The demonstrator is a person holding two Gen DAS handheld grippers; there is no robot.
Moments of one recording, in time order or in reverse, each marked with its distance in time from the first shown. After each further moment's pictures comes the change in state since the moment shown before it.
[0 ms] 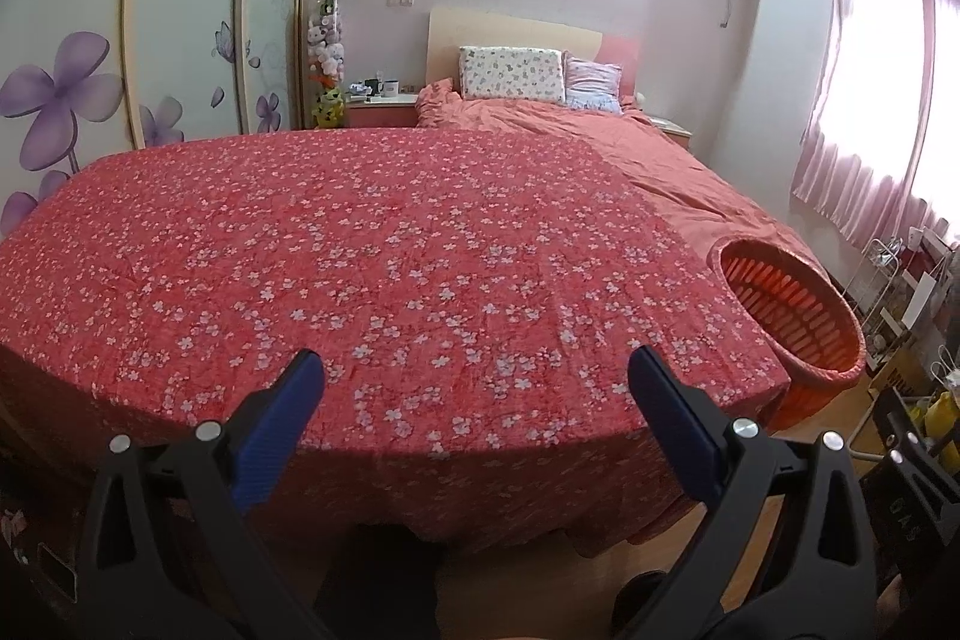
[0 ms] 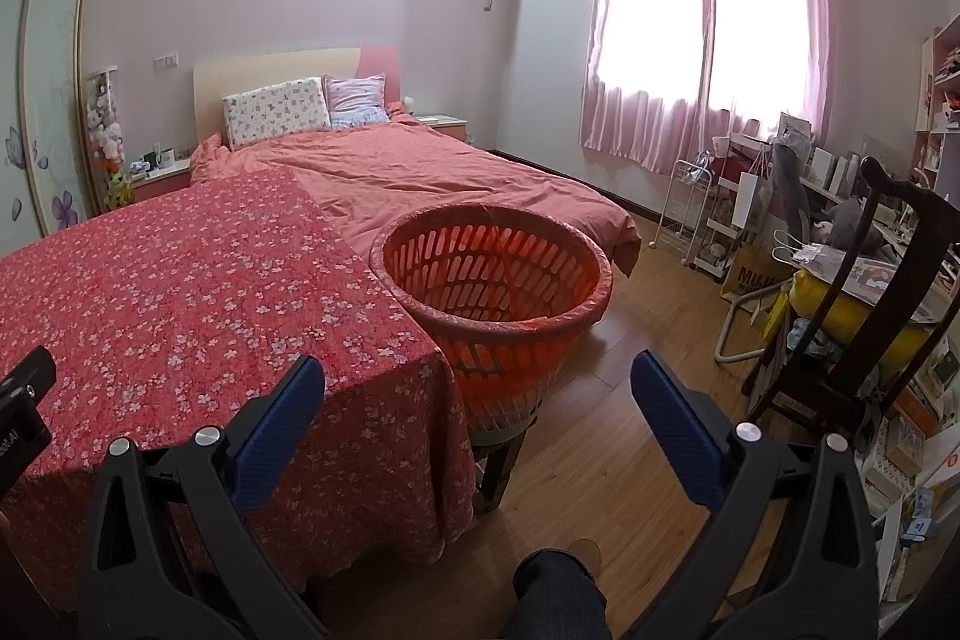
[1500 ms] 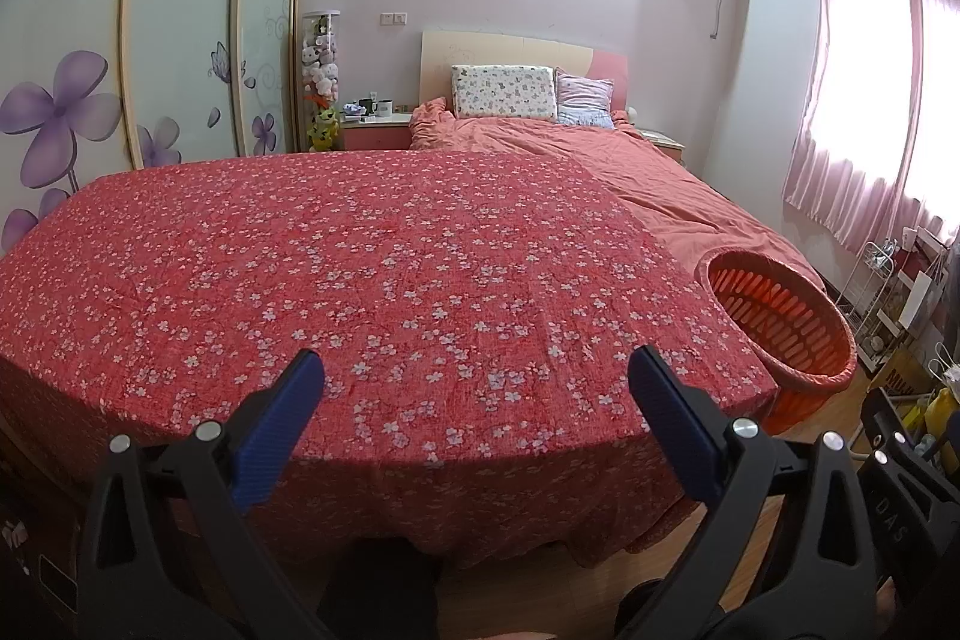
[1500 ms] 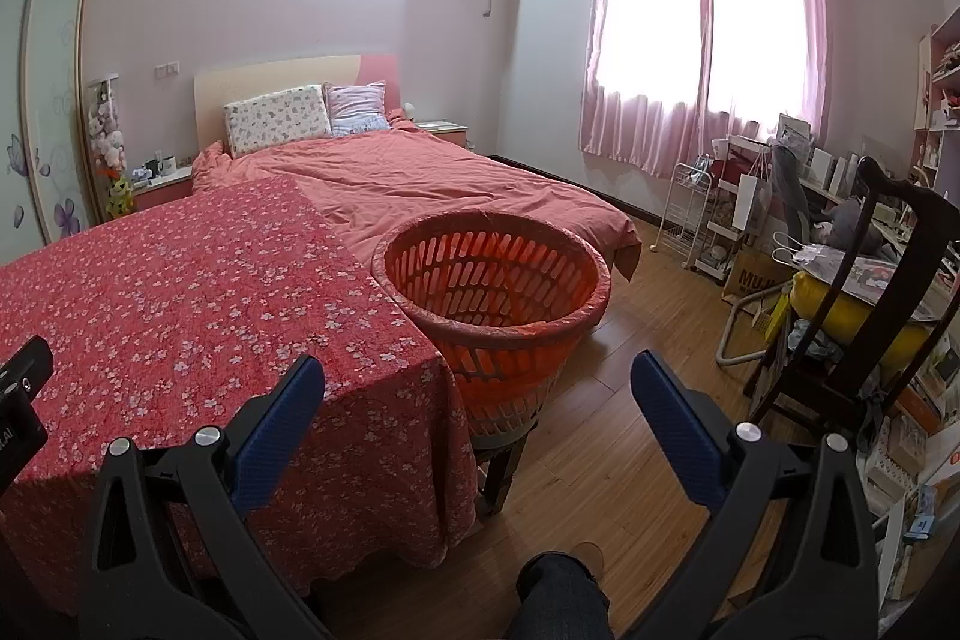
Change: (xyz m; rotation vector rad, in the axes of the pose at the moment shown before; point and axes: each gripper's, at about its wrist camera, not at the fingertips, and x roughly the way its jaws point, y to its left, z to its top) left arm -0.014 -0.001 0.004 0.015 -0.043 -0.008; right arm -0.006 0.002 0.001 0.004 -0.010 0.003
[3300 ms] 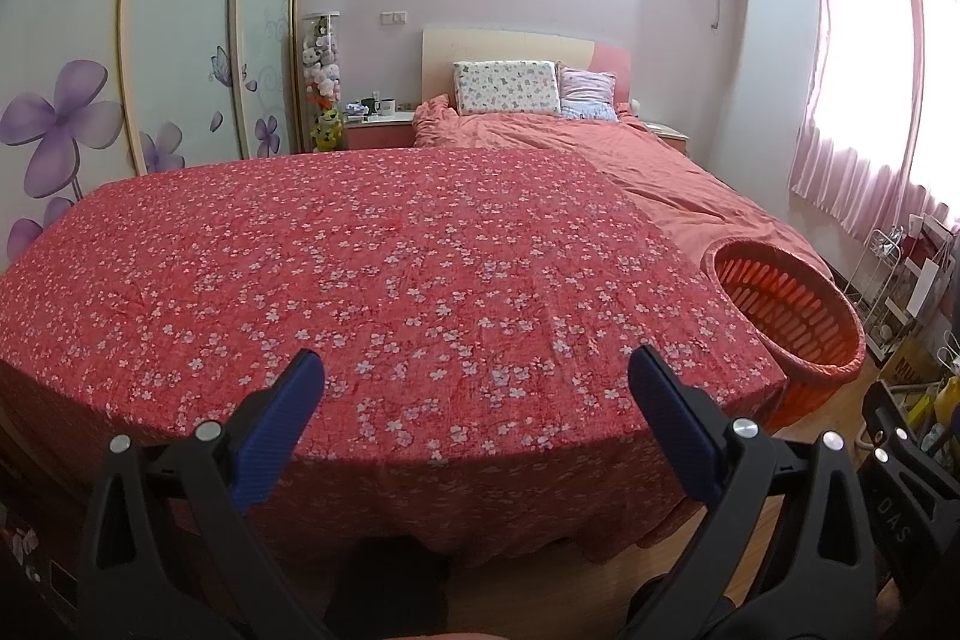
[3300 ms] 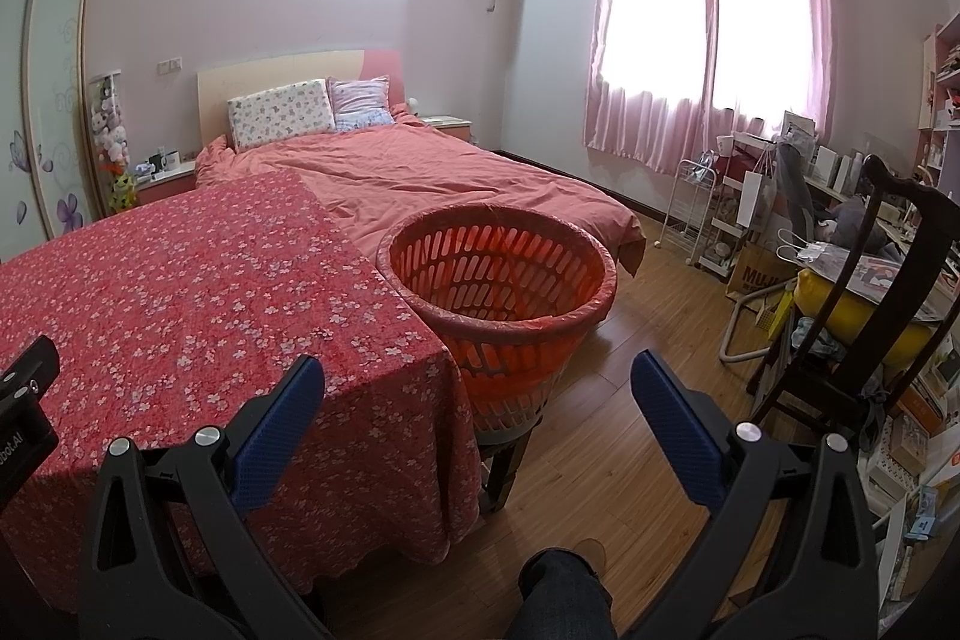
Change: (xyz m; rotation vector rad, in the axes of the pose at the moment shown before) left arm 0.003 0.002 -0.001 0.028 0.009 0.016; right arm 0.000 0.007 -0.003 0.000 0.008 0.007
